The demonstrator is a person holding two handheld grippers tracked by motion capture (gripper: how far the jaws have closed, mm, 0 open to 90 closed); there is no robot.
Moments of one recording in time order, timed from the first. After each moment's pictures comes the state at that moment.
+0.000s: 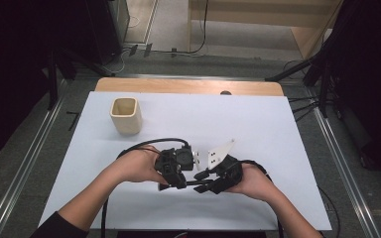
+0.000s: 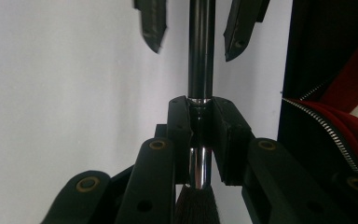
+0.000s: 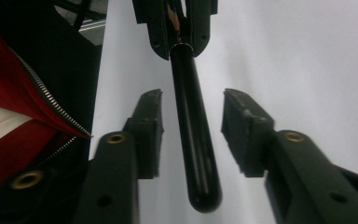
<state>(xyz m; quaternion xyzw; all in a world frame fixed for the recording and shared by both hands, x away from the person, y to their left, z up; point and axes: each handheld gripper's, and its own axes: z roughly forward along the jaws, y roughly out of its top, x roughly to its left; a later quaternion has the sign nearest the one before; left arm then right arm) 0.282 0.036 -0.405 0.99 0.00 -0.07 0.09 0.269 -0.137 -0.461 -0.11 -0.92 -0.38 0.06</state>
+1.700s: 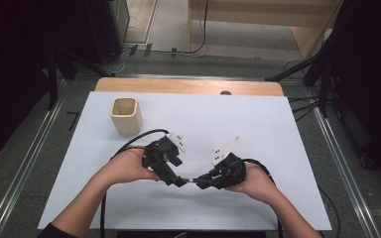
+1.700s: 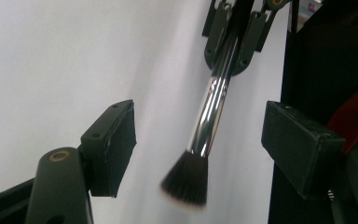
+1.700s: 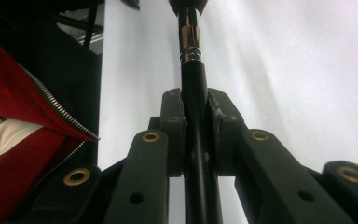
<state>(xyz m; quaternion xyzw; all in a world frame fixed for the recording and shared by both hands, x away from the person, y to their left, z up) 0.307 0.081 -0.409 0.96 0.11 -0.11 0.25 0.270 -0.148 -0.462 -0.15 -0.91 -0.38 0.09</state>
